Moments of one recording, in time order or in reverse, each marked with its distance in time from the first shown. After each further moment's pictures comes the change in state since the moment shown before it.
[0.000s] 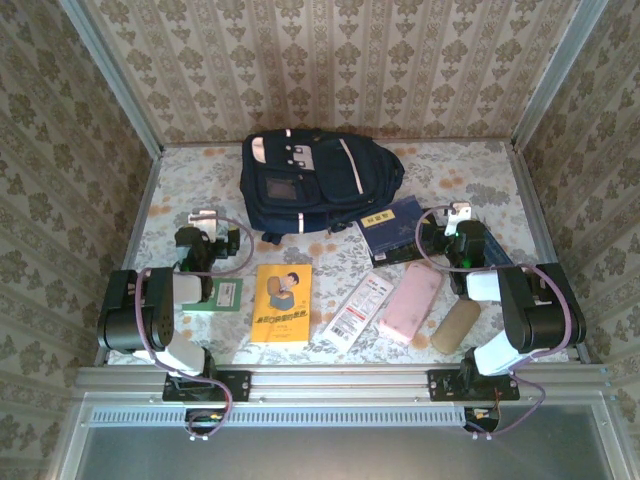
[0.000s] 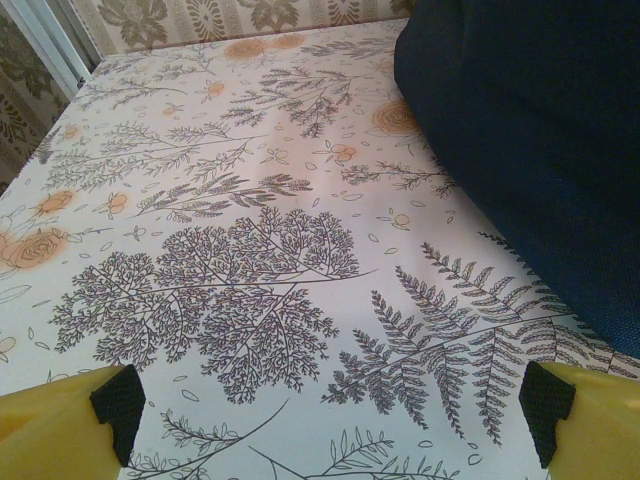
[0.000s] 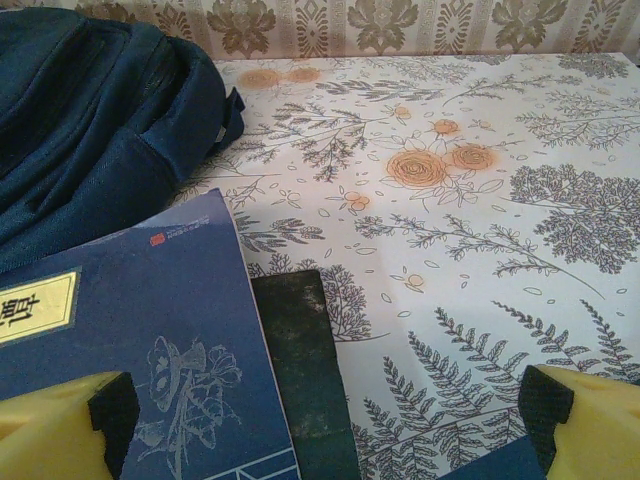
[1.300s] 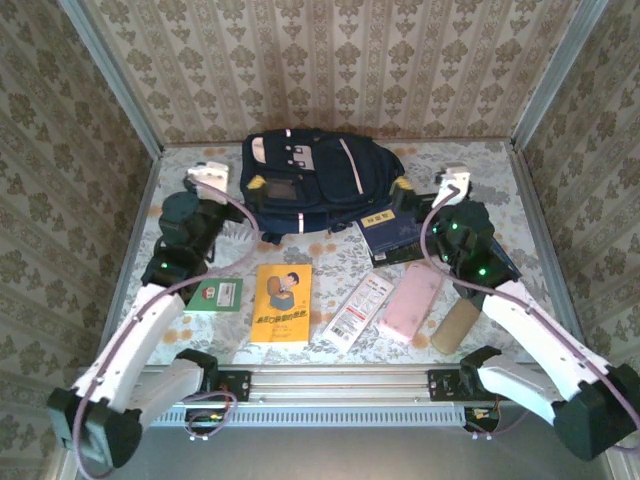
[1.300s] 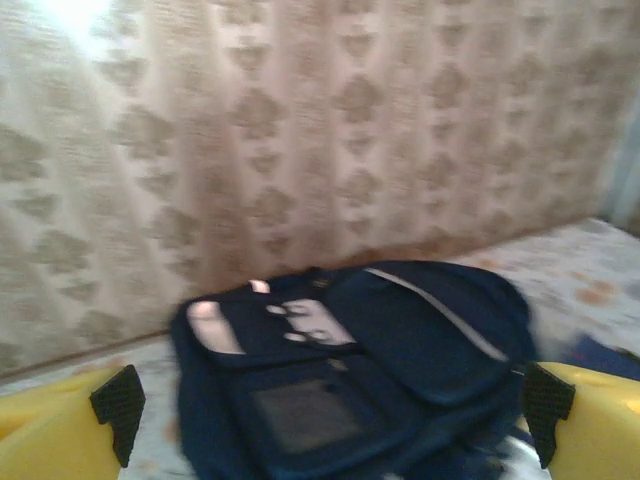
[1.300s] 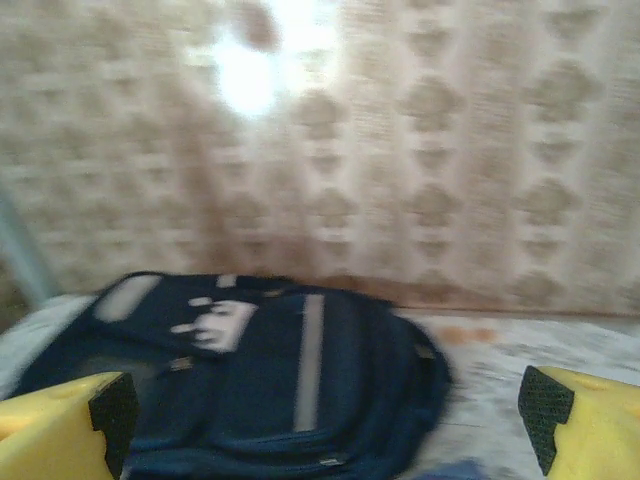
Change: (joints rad) left arm -0.555 -0.616 0.565 -0.901 -0.126 -0.113; right arm 0.543 -0.603 0.421 -0.695 0.231 0.103
